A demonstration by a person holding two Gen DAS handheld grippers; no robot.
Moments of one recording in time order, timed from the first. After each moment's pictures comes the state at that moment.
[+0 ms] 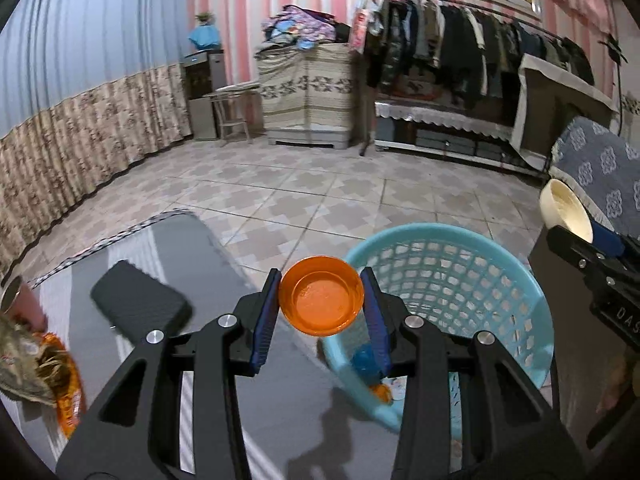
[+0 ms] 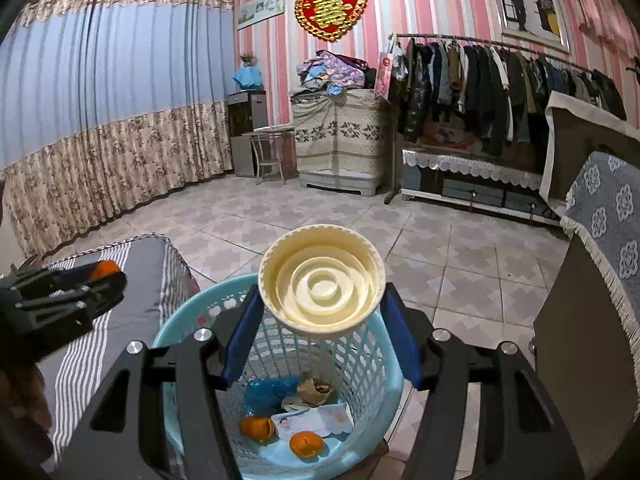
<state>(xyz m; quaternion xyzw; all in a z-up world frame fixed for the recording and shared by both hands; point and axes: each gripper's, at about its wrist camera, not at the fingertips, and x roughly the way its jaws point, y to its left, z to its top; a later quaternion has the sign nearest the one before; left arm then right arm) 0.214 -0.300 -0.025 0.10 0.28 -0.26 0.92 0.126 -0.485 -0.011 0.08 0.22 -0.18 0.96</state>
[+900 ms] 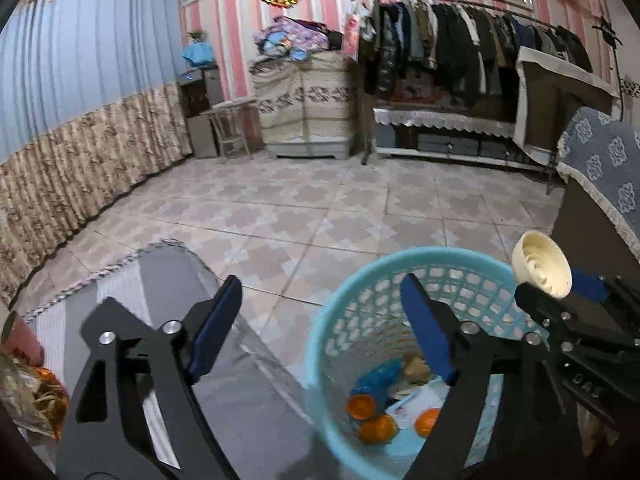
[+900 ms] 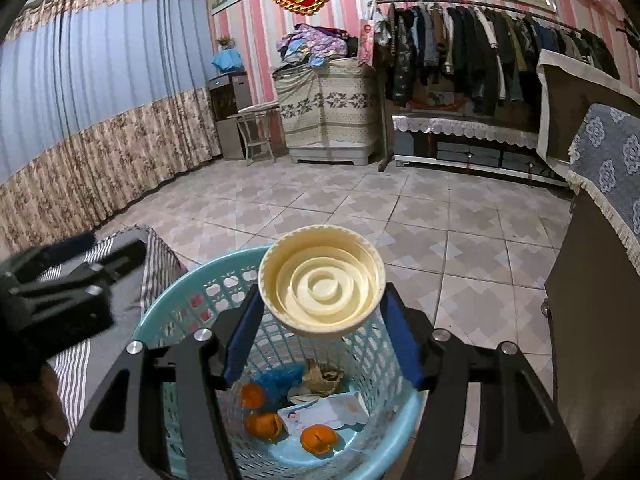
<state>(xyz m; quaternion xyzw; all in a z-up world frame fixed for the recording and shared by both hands) 0.234 -0.333 -0.018 0.12 0.25 -0.24 0.93 0.162 -0.492 -0.047 0.11 0.26 -0.19 0.94</state>
